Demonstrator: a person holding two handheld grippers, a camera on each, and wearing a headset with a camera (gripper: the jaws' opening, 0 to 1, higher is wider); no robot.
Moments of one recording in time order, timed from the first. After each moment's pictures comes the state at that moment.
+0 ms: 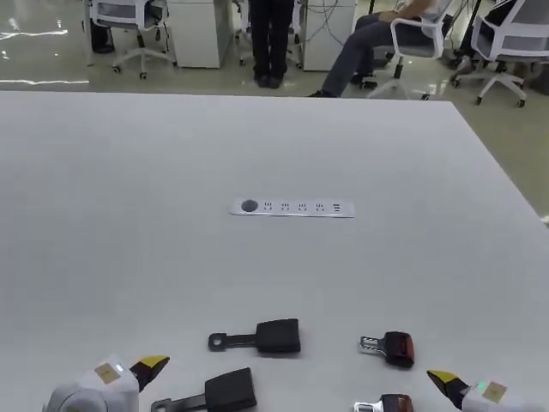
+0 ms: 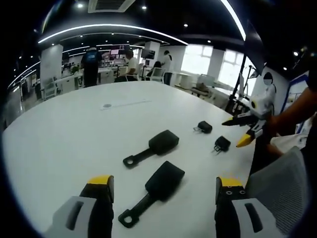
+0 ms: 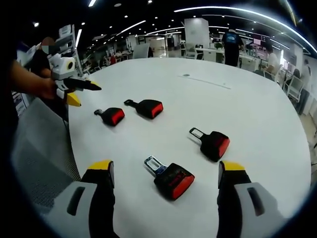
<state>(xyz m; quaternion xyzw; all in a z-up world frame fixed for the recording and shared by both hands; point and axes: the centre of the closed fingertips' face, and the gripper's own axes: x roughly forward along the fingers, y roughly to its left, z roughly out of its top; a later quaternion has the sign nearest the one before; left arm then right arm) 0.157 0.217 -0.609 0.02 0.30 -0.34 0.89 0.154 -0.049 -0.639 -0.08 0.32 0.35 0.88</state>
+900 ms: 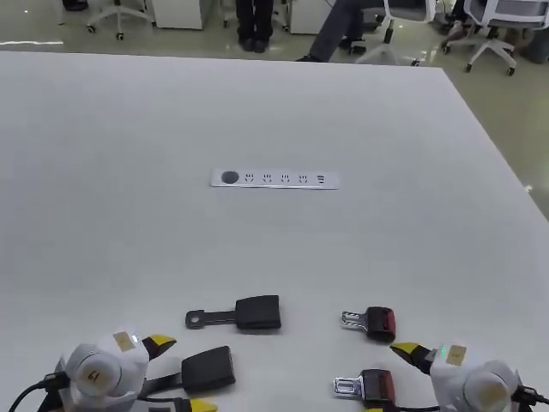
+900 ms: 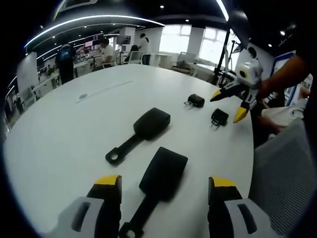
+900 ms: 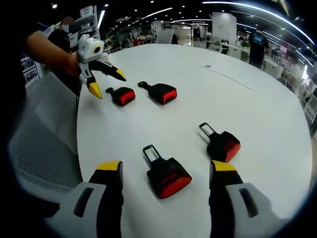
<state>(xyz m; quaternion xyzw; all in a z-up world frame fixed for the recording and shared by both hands) 0.166 0.192 -0.657 0.10 0.35 -0.42 0.83 0.156 -0.050 -0.654 -0.15 0.35 0.43 0.82</state>
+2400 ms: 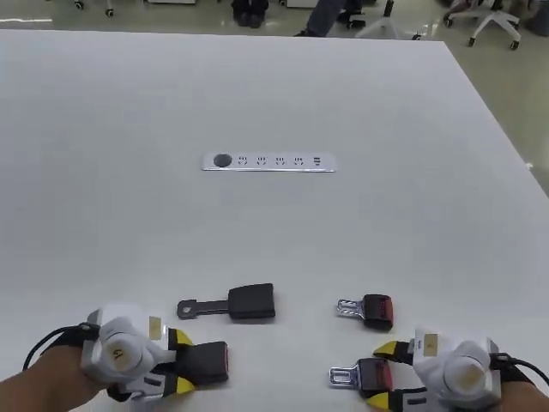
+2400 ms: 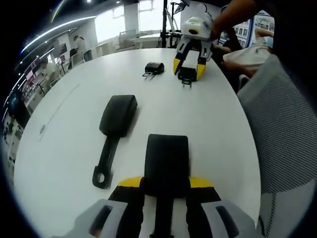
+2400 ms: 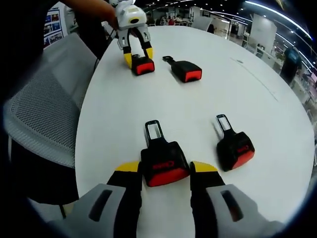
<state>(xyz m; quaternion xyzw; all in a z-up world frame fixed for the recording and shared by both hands) 0.166 0.183 -0.688 0.29 0.36 -0.57 0.68 0.152 -0.062 -0.692 -0.26 0.36 0.53 0.72</state>
